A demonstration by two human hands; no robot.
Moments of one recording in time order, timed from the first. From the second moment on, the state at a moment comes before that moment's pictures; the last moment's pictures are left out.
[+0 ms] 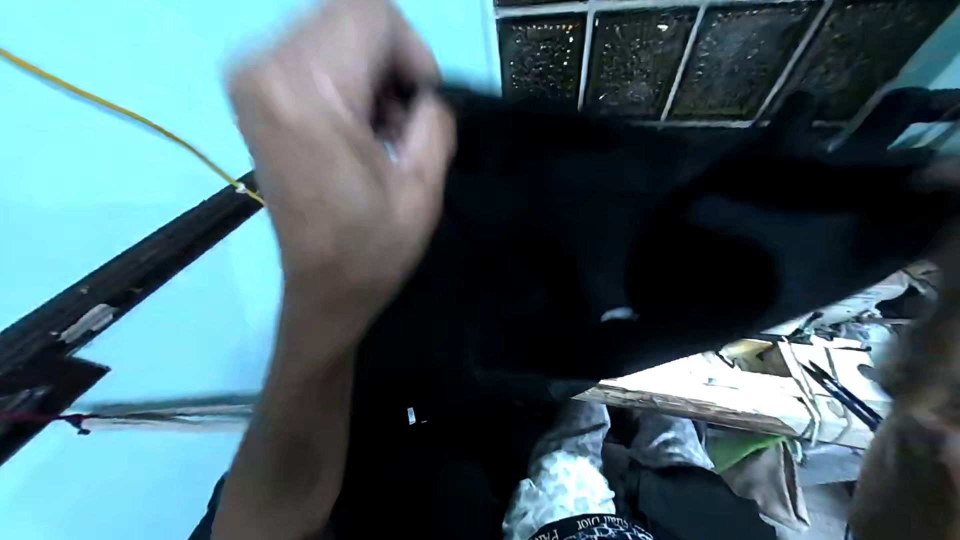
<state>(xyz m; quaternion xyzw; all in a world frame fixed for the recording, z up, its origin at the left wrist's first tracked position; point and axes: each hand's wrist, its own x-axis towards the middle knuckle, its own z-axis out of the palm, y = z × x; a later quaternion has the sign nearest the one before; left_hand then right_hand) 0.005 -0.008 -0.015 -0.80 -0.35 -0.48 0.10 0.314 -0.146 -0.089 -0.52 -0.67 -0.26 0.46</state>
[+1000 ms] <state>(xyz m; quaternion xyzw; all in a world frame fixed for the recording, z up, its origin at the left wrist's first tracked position) 0.085 -0.025 -0.307 -0.79 -0.48 -0.36 0.08 0.305 -0.109 -0.319 -0.70 -0.62 -0.04 0.36</state>
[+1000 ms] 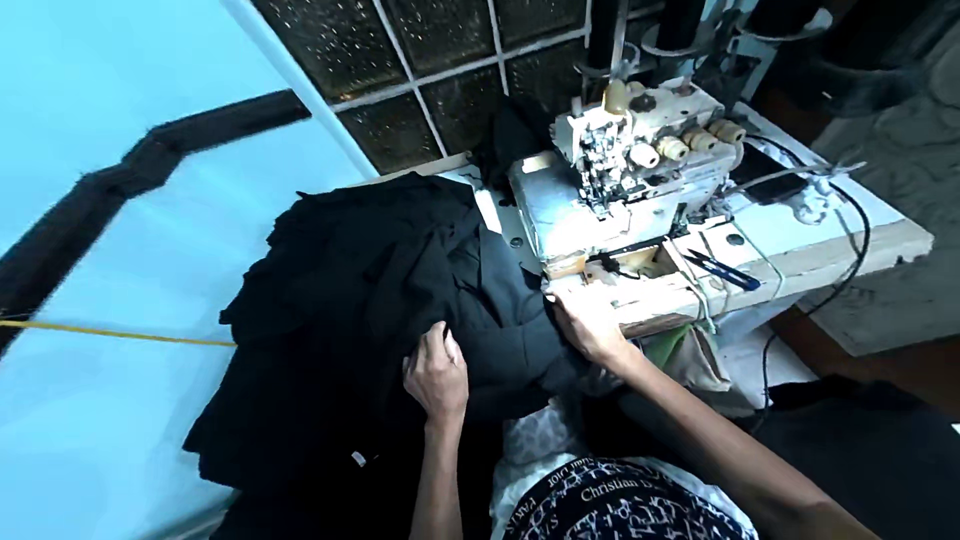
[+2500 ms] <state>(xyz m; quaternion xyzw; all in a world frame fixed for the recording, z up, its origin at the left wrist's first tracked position) 0.085 -0.076 -0.243 -0.83 -0.37 -0.40 -0.09 0.332 -0.272 -0.313 -0.60 -0.60 0.23 0.48</state>
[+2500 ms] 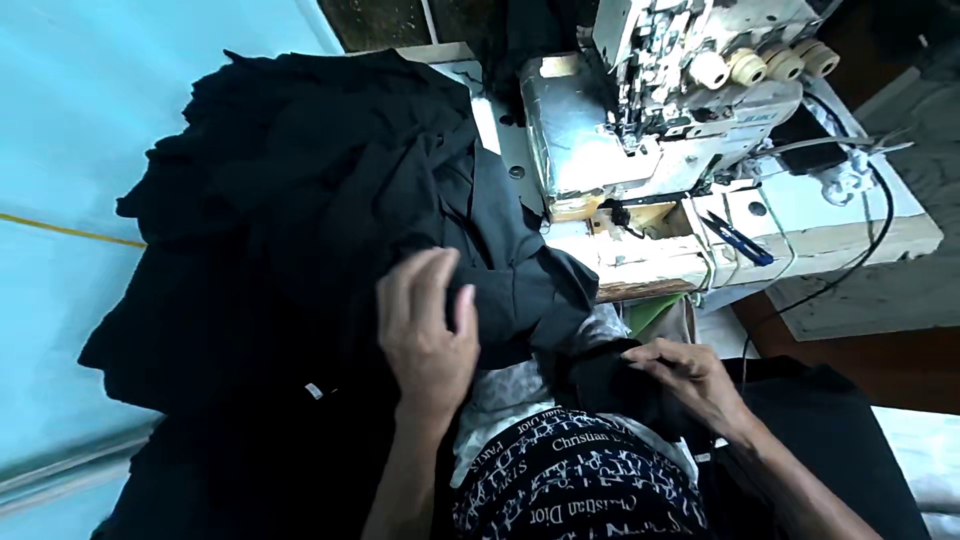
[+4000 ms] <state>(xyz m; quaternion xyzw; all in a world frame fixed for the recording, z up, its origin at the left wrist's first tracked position) 0.150 -0.174 -0.272 -0.46 -0.05 -0.35 -0.82 0.282 -0.248 -0.268 -0.51 -0.57 0.12 0.64</state>
